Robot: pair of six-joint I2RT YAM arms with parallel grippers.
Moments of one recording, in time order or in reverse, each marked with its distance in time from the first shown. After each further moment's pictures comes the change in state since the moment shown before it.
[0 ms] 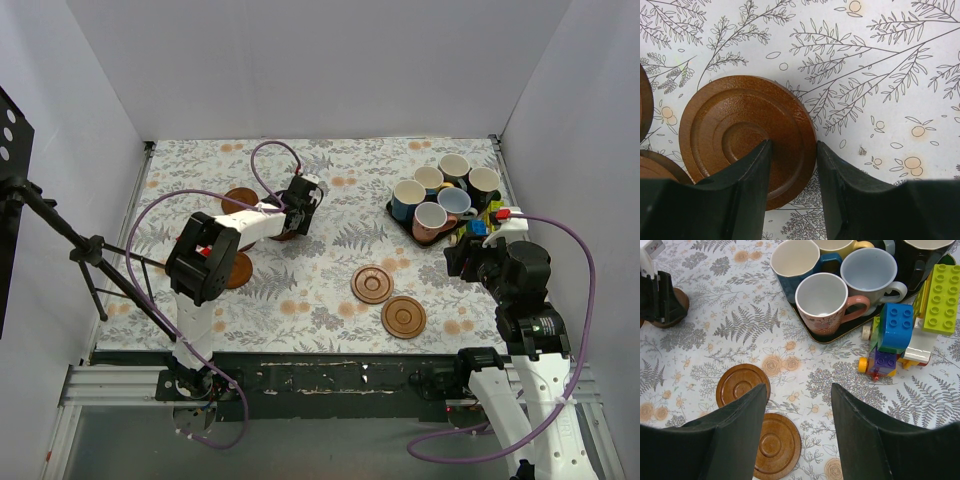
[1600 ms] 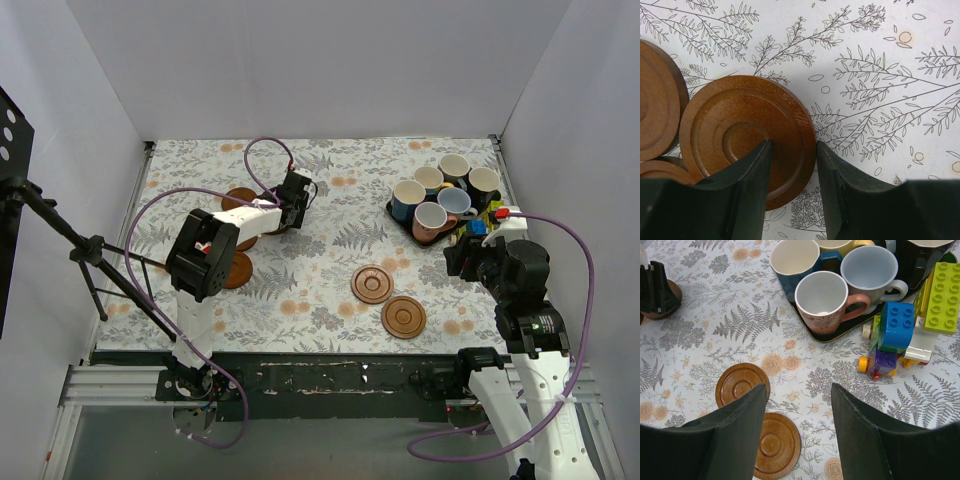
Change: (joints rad) left arm 0.042 0.028 0.027 0.024 -0.055 0.008; right arm 0.000 0.010 0.000 0.001 0.000 0.000
